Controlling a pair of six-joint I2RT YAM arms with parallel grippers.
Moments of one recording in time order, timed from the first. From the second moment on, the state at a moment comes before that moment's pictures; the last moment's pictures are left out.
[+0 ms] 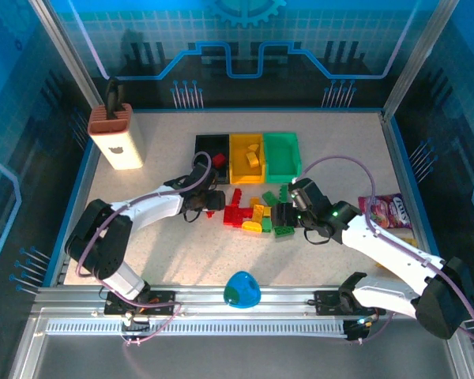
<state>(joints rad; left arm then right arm) -0.51 1.60 0.92 -0.39 -0.04 -0.55 0.67 1.10 0.78 -0.61 0.07 0.60</state>
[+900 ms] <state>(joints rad) -0.51 1.65 0.95 -0.43 -0.02 -0.53 0.68 1.08 0.75 -0.58 0.08 0.62</state>
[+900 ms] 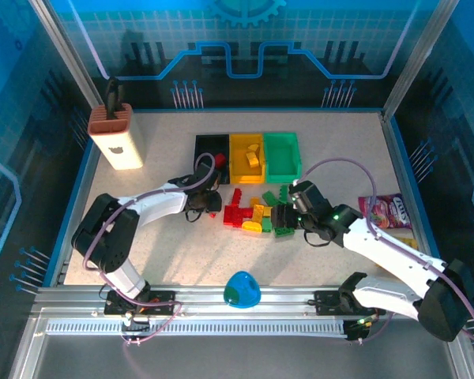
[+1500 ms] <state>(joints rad) -0.35 1.64 1.31 -0.53 -0.04 -0.47 0.68 1.02 0.73 -0.59 0.10 0.62</state>
